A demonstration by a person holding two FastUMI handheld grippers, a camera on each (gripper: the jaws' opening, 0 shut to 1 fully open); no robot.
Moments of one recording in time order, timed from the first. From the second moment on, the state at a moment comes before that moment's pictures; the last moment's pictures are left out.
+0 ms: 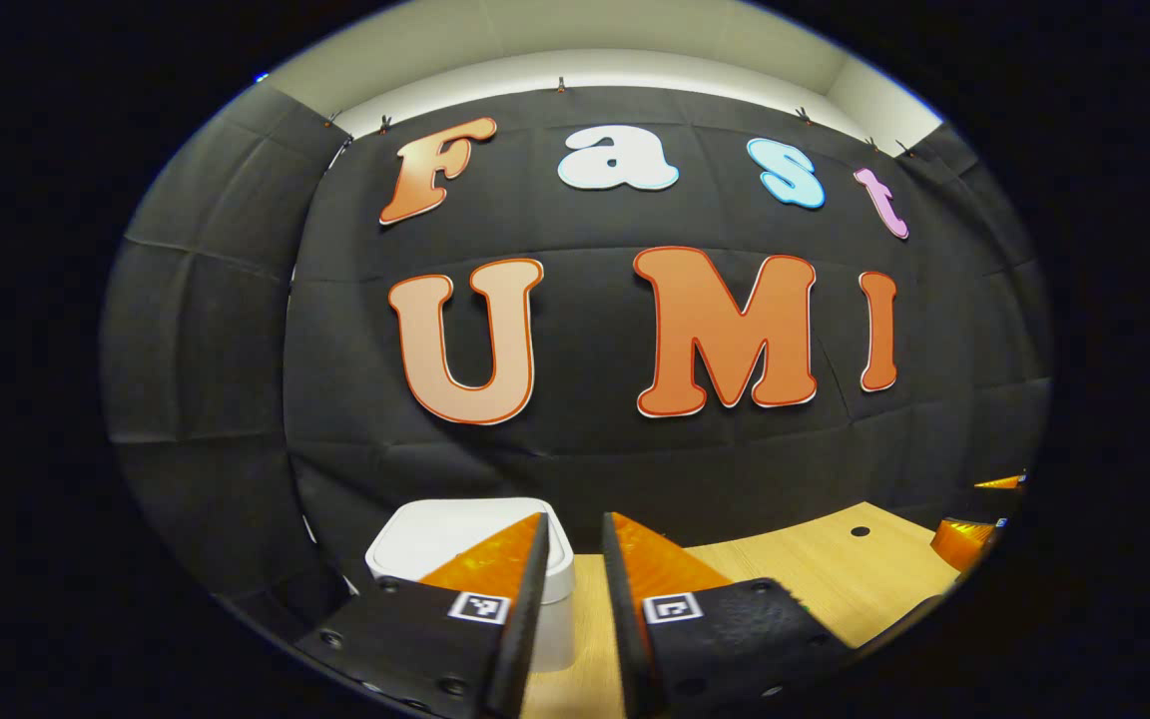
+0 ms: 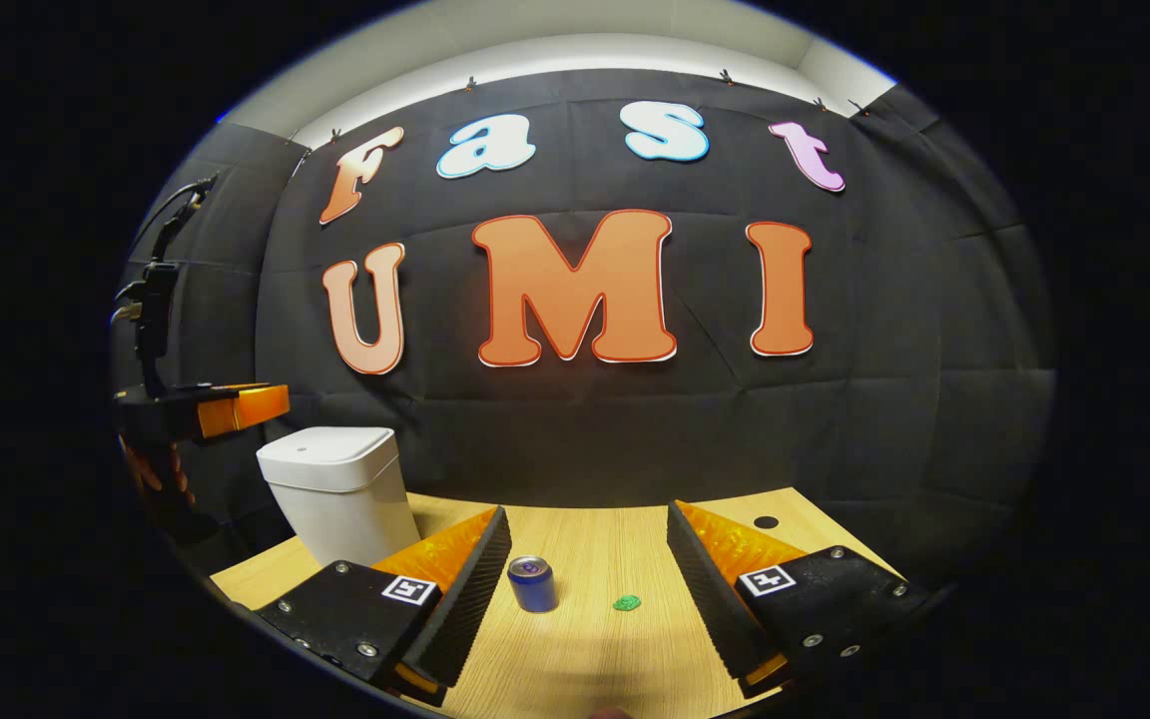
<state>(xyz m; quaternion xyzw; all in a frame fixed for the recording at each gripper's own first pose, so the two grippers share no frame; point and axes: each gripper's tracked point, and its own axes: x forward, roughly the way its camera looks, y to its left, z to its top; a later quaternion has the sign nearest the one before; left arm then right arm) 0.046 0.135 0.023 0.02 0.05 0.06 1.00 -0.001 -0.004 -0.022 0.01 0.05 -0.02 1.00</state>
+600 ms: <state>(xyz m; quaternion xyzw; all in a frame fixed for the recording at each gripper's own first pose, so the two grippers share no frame) 0.116 0.266 -0.083 -0.09 0.26 0.03 0.96 -0.003 -0.020 -0.035 0.01 0.06 -0.04 1.00</state>
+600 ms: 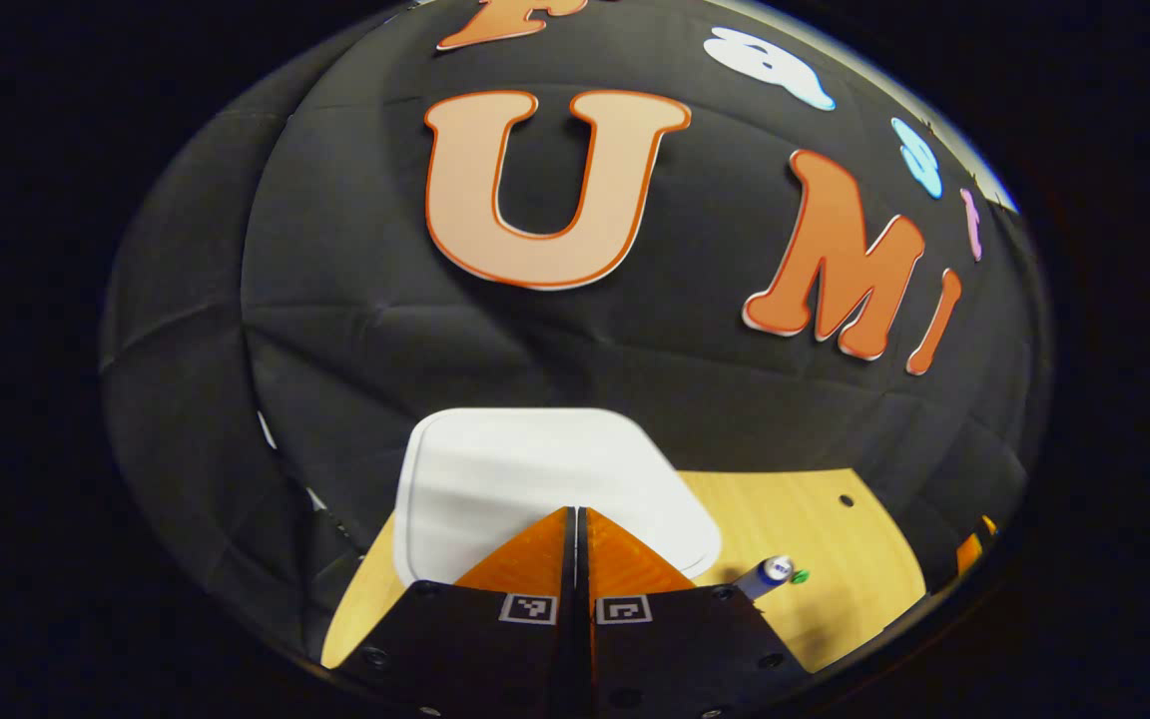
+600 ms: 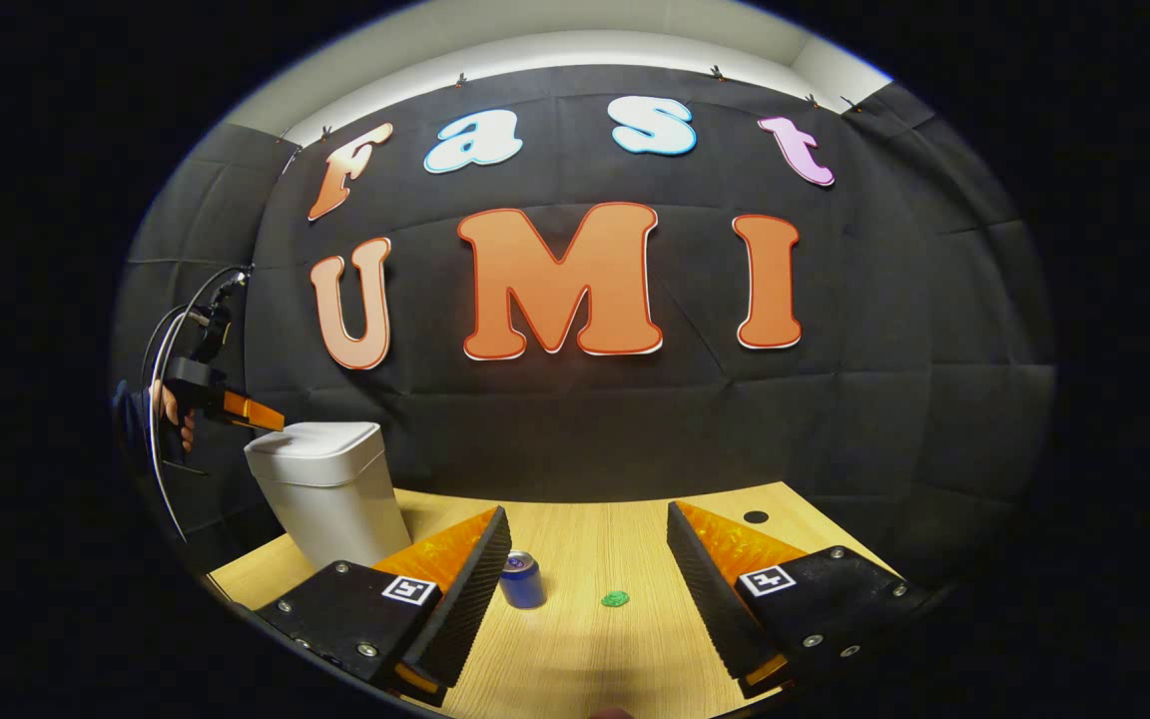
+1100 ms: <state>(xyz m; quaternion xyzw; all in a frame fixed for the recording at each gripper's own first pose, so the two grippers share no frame) 0.113 0.258 -0.095 -0.11 0.27 0.05 0.96 -0.001 -0.031 -0.054 0.02 0.08 -0.05 1.00</state>
